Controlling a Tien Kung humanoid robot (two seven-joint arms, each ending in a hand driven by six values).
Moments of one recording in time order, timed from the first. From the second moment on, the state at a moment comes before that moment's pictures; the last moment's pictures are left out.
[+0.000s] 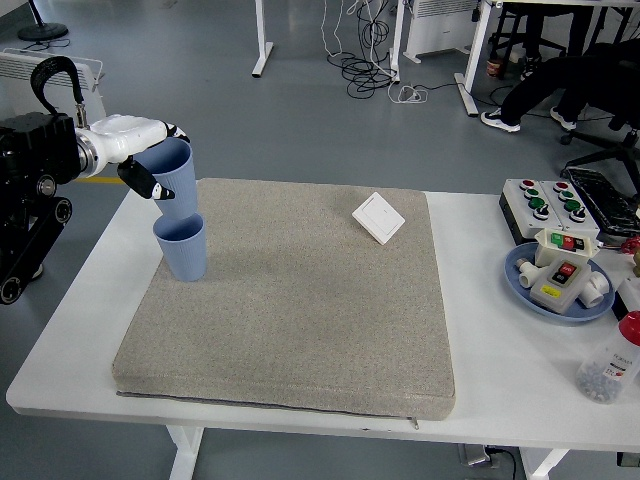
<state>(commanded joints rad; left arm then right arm) -1.04 0.43 -1.14 -0.90 2.27 -0.56 -0.02 0.12 -0.14 1.07 0.18 -1.01 0.09 -0.21</state>
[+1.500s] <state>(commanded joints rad) -1.04 0.38 -1.08 -0.73 2.27 -0.48 -0.07 0.13 -0.14 1.07 0.18 -1.01 0.09 -0.21</state>
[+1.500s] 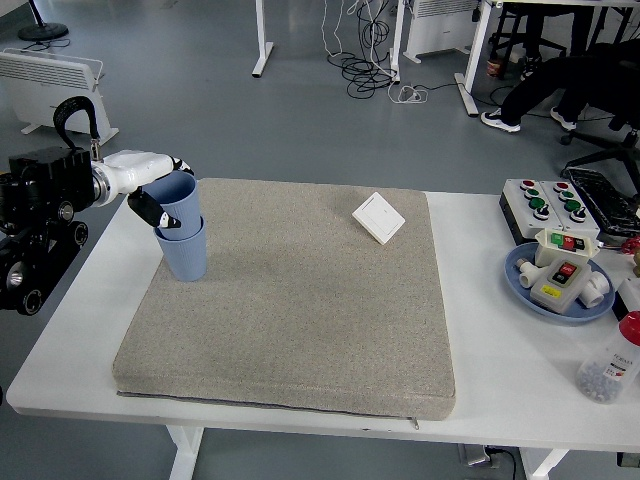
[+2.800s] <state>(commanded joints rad) -0.67 0.33 -1.53 -1.05 1.53 -0.06 0.12 0.13 -0.14 1.09 0.18 -1.02 0.09 -0.20</state>
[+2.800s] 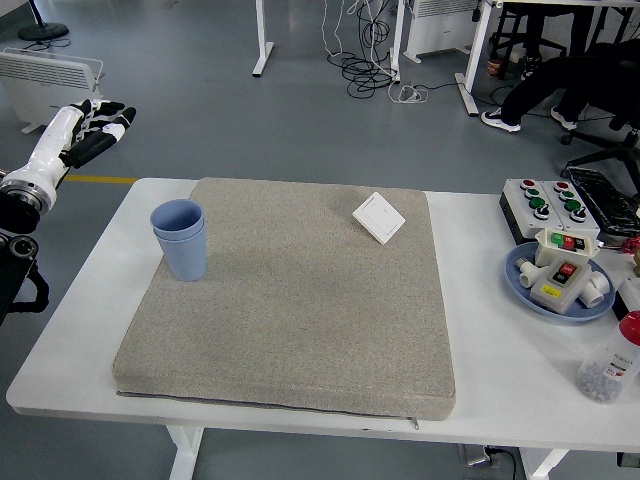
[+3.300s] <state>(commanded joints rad) -0.35 0.20 -1.71 -1.16 0.88 -0.10 0.09 0.12 -0.13 1.11 0.18 -1.05 0.09 -0.20</state>
